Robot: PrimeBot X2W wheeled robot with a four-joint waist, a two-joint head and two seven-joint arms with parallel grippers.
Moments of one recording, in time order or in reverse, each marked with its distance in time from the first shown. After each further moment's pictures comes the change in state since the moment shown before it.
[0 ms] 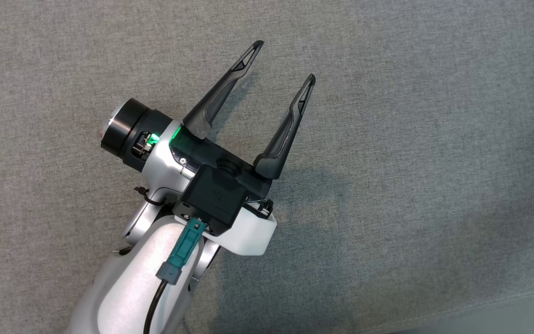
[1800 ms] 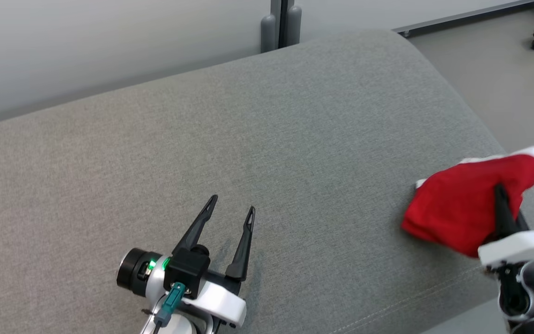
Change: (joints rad) left arm 0.396 -0.063 0.077 0.312 -0.164 0.051 -0.094; right arm 0.778 0.132 0.377 -0.425 0.310 0.000 0.003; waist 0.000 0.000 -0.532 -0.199
